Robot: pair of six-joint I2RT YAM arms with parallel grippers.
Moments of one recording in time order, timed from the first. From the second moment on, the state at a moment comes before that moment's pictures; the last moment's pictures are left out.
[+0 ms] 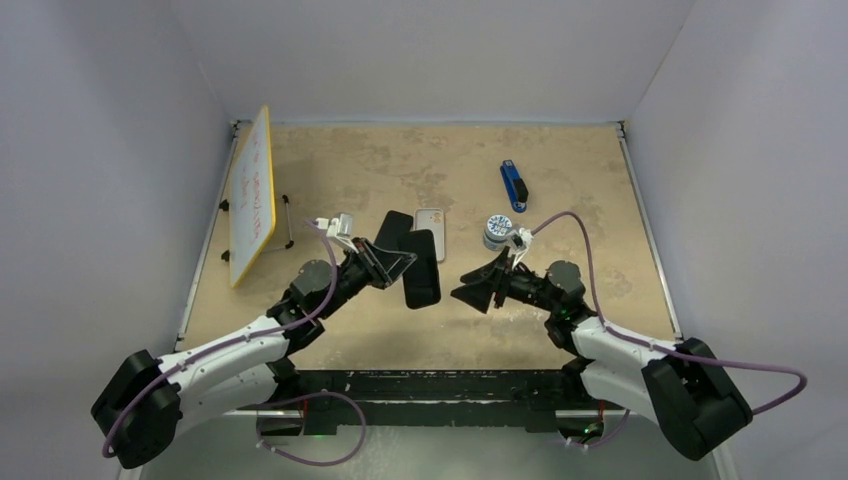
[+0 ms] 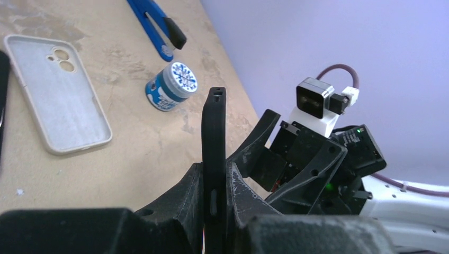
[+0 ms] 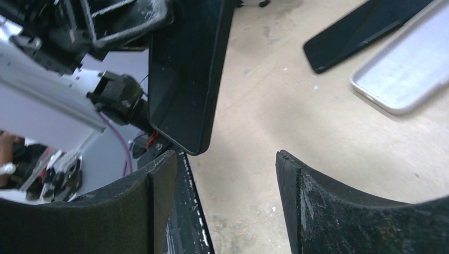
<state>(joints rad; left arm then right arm) -0.78 0.93 0.32 0.60 -0.02 -0.88 0.48 1.05 0.16 0.83 -0.68 0.66</state>
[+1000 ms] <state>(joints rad) -0.63 0.97 0.50 0.54 0.40 -0.85 0.56 1.28 0.34 1.13 -1.08 0.48</state>
